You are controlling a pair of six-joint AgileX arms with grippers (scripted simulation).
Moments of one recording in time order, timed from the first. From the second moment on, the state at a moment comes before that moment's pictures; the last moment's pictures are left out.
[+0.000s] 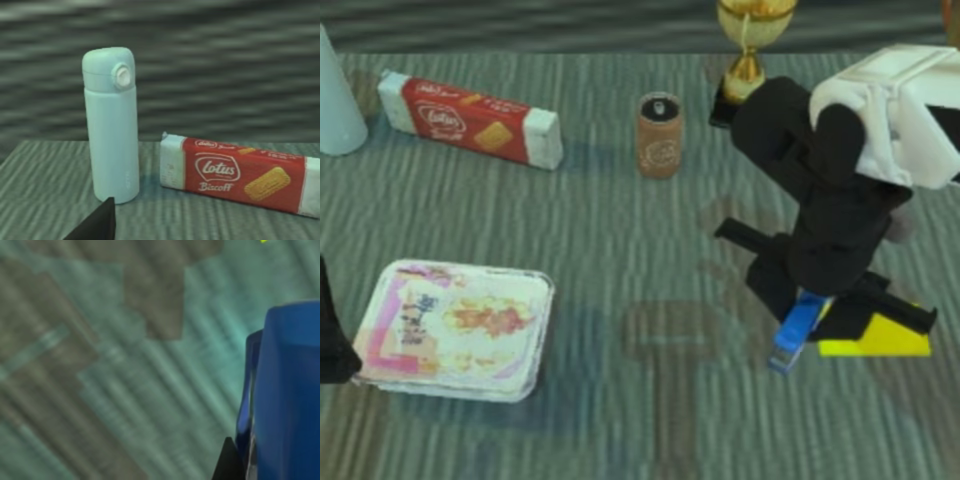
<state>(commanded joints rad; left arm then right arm) 0.00 0.00 0.00 0.00 0.00 0.00 0.61 1.85 1.34 -1.07 -0.01 1.20</state>
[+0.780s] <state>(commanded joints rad) 0.00 0.00 0.00 0.00 0.00 0.00 0.48 1.88 1.40 -1.26 -0.11 0.03</state>
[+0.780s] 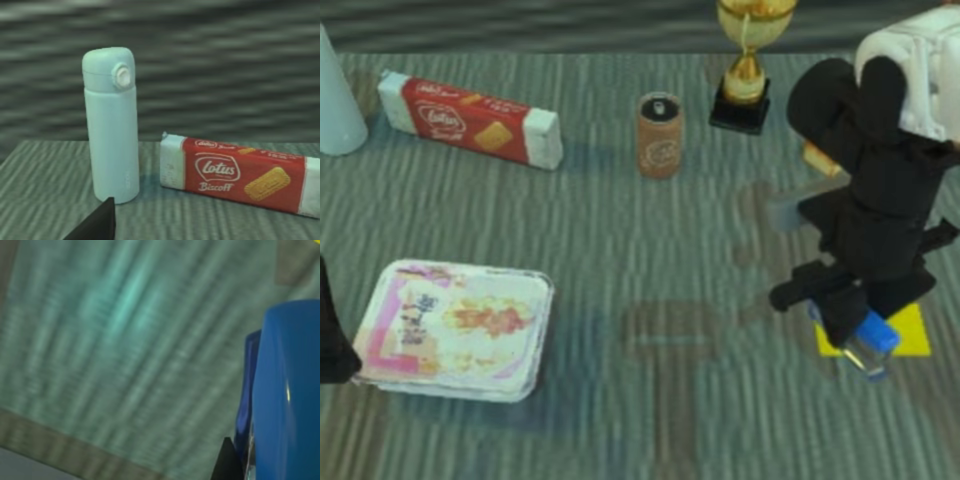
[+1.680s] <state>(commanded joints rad) 0.00 0.00 0.00 0.00 0.00 0.00 0.28 1.85 1.45 -1.16 -0.01 -1.27</state>
